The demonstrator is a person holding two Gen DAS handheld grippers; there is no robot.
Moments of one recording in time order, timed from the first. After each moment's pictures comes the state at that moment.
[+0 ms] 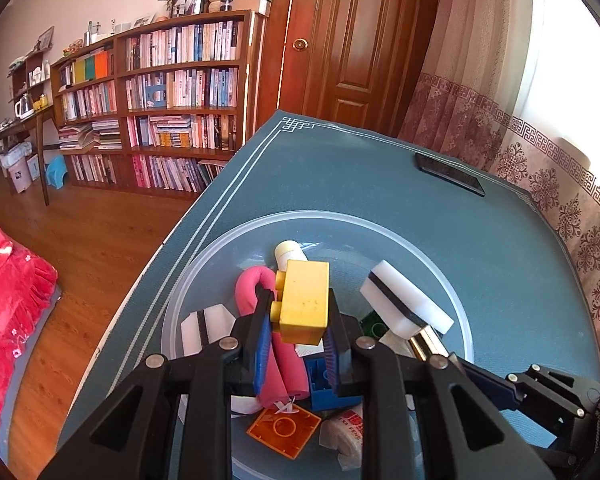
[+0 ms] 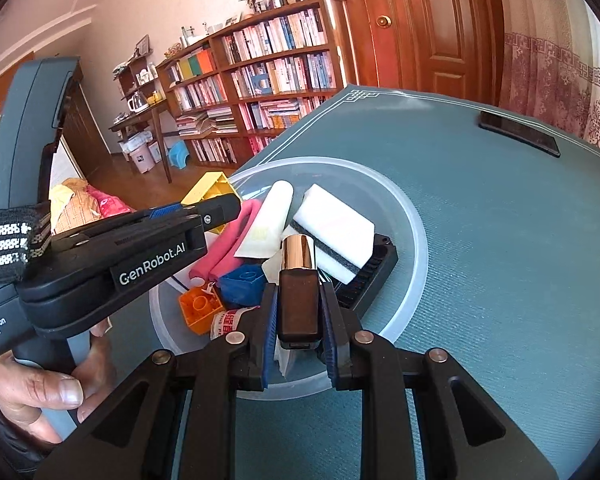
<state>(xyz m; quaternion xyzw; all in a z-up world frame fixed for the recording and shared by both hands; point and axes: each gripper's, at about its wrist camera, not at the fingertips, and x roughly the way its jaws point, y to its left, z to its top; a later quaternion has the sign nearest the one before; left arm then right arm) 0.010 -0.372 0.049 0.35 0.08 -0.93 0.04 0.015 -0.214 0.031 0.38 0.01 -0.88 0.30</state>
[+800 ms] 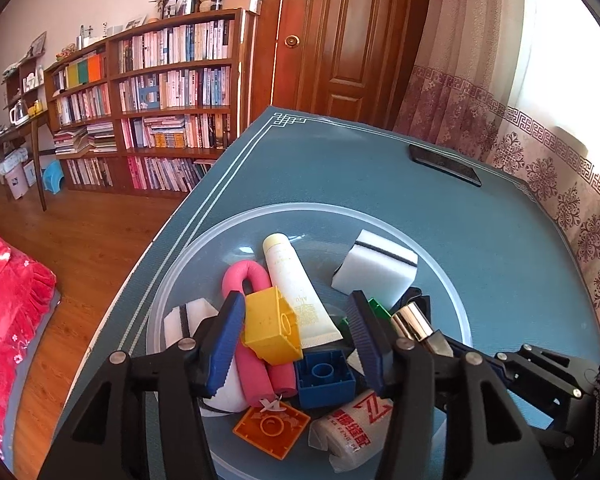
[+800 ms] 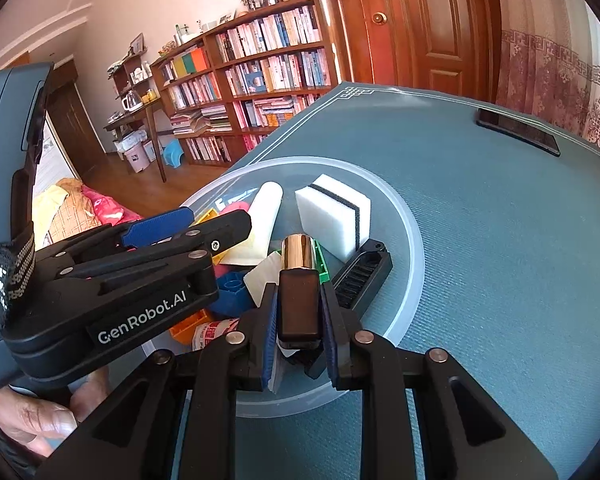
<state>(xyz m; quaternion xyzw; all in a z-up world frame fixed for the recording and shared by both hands) 0.008 -0.363 0.045 0.35 0.07 -0.93 0.03 0.005 -0.215 0.028 0.38 0.01 -0.88 0.29</state>
